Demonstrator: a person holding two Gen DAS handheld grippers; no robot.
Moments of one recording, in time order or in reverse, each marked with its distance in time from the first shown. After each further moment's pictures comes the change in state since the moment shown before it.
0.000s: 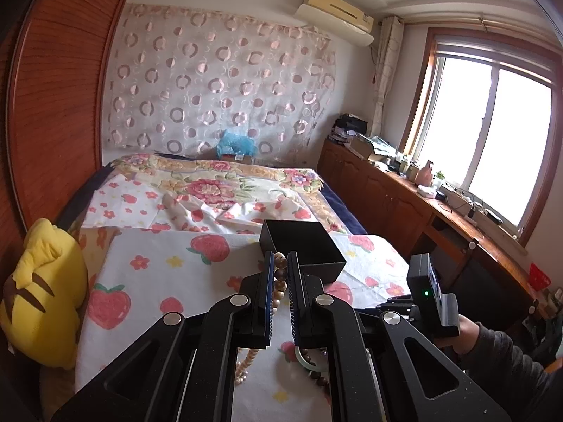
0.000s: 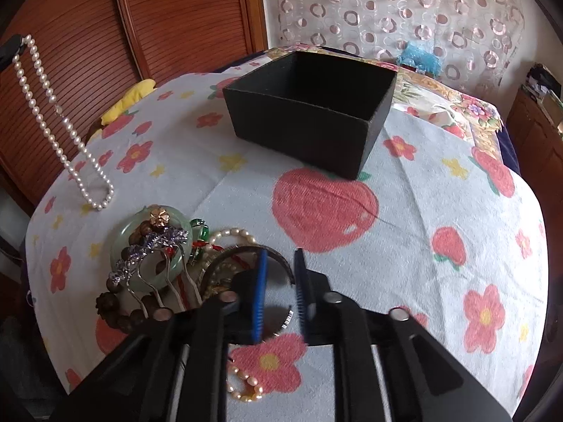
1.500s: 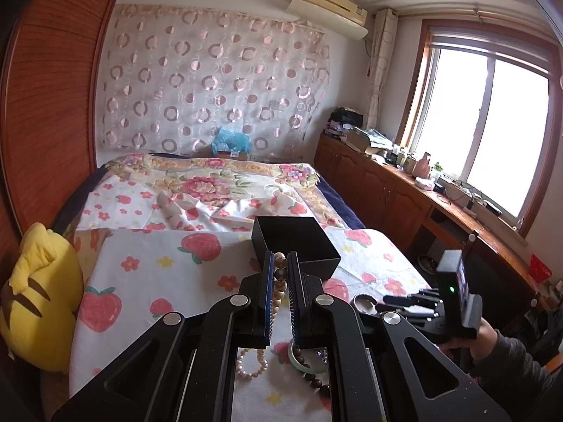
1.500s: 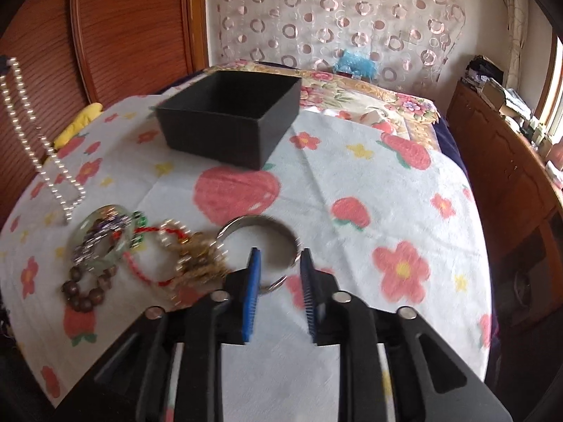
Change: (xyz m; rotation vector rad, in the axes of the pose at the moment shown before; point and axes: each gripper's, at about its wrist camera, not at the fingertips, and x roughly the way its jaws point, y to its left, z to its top) left arm 0.012 -0.015 0.005 0.026 0.012 -0.006; right arm -0.047 -0.020 -0.039 0.132 -0.090 -0.211
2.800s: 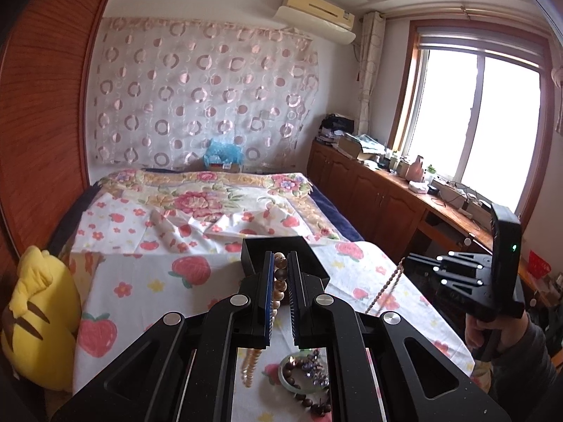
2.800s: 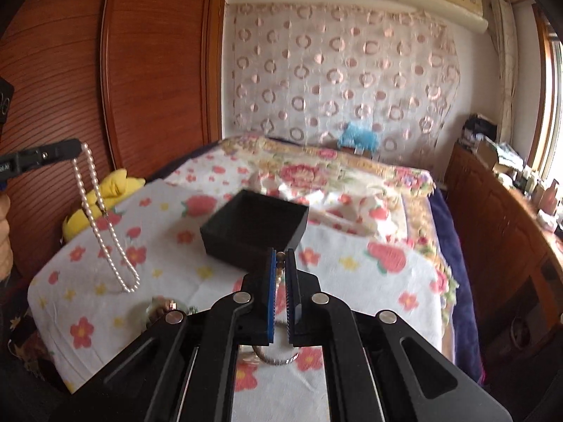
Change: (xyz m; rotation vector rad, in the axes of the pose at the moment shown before) left arm 0.000 -0.014 0.020 0.047 -0.035 -0.024; right arm -0.109 0.005 0.077 -0.053 -0.301 0.000
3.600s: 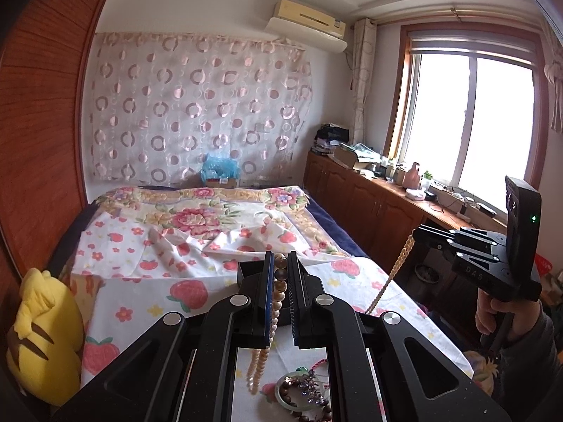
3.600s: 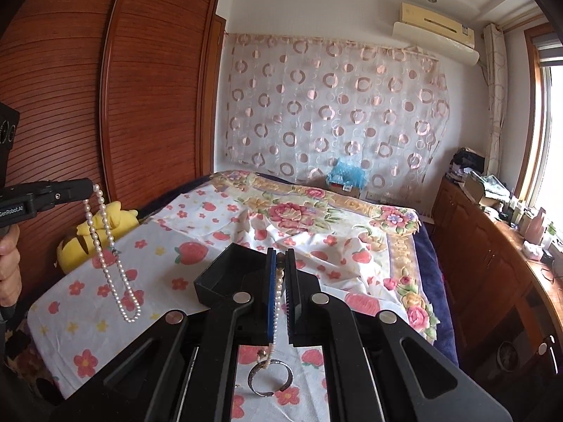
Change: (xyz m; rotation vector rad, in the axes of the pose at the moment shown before) left arm -0.003 -0.014 0.024 0.033 -0.038 -0.005; right arm -0.034 -0.009 0.046 -0.027 -0.106 -0.051
